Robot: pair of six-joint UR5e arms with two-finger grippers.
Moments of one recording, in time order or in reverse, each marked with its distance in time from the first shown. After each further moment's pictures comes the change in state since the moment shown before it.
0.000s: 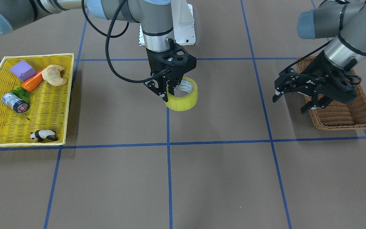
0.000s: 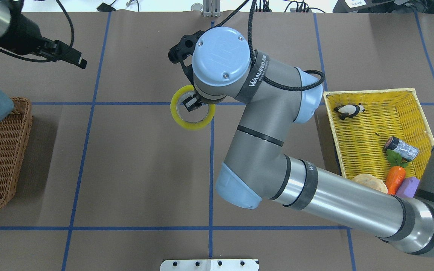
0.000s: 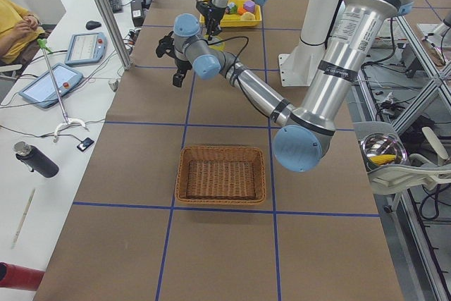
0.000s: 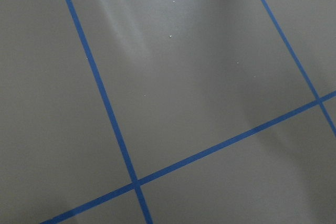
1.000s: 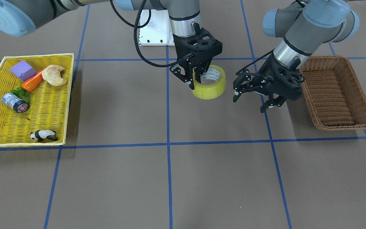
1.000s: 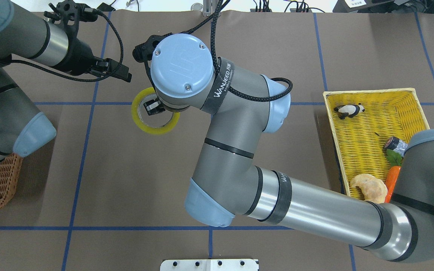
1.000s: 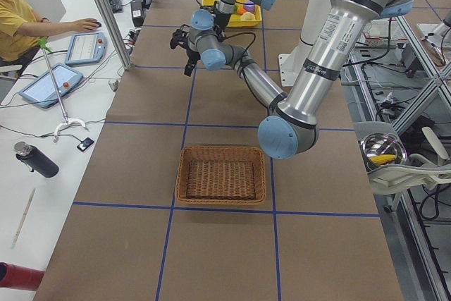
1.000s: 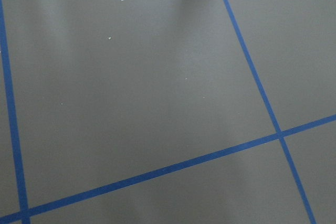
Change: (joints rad) left arm 0.138 -0.044 0.004 -0.127 0.095 -0.210; right arm -0.052 0.063 -0.011 0.090 -0.013 0.211
